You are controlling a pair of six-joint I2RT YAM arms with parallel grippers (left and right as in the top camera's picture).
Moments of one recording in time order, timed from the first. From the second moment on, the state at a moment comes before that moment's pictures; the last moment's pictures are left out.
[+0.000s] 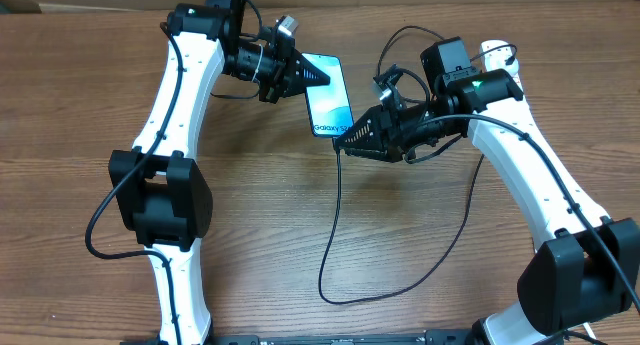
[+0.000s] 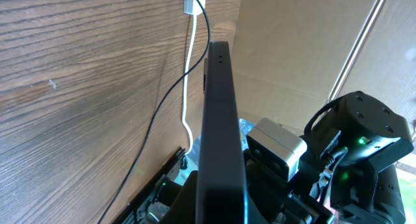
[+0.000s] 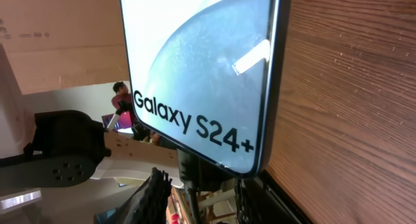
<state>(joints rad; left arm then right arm) -0.16 2.23 2.15 -1.31 1.17 -0.35 0.26 1.74 1.48 -1.06 -1.12 0.28</state>
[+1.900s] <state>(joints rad) -0.17 2.23 2.15 -1.31 1.17 -0.37 0.29 1.74 1.48 -1.04 -1.14 0.29</state>
